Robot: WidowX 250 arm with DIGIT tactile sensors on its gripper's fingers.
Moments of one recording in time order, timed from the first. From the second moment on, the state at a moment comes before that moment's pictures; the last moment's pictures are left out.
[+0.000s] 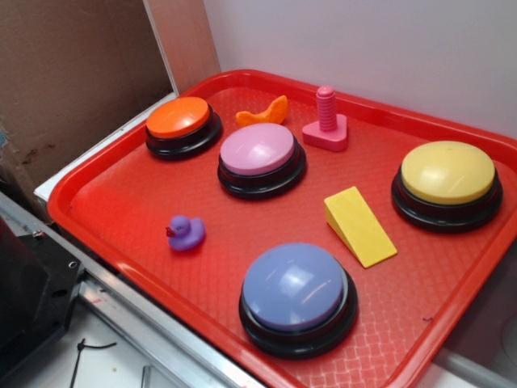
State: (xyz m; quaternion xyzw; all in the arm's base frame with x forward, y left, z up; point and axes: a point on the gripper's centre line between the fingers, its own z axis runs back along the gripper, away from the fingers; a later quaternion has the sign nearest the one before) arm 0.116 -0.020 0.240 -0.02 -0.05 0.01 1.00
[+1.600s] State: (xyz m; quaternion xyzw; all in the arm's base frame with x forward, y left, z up) arm 0.168 -0.078 0.000 -0.03 0.11 -0.22 0.97
